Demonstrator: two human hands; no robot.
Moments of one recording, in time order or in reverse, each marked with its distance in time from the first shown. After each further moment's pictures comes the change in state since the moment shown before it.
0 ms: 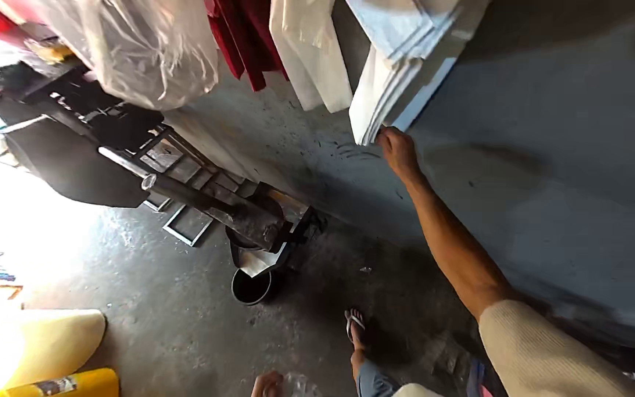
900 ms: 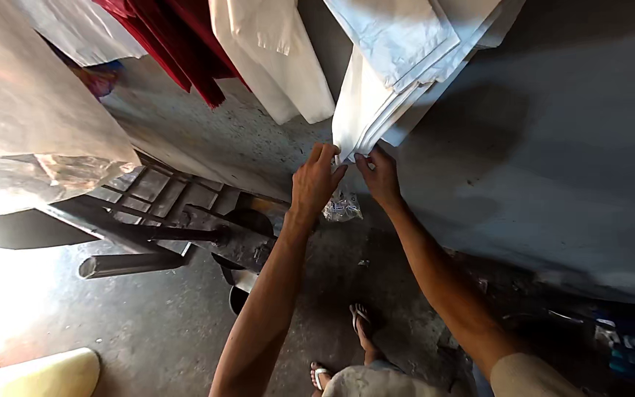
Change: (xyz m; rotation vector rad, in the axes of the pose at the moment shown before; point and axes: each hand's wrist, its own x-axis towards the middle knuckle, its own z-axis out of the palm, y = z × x) left_hand 0.389 0.321 0.235 0.505 -0.356 0.894; right_hand -0.014 -0.028 0.038 0.303 0.147 0.139
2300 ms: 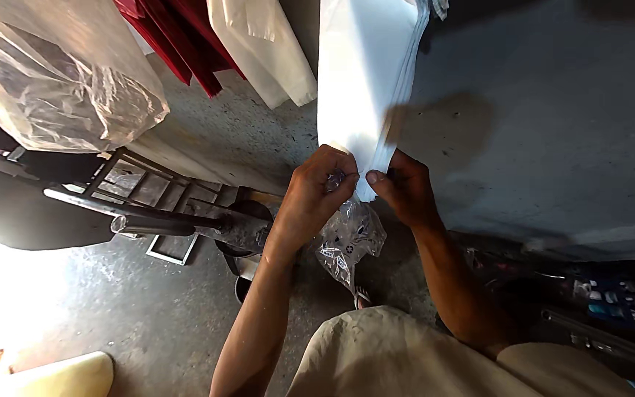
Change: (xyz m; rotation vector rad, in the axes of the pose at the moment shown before) left_hand -0.102 0.119 -0.114 -0.585 -0.098 0.259; right_hand -0.092 -0.162 -0.109 0.430 -0.075 -0.112
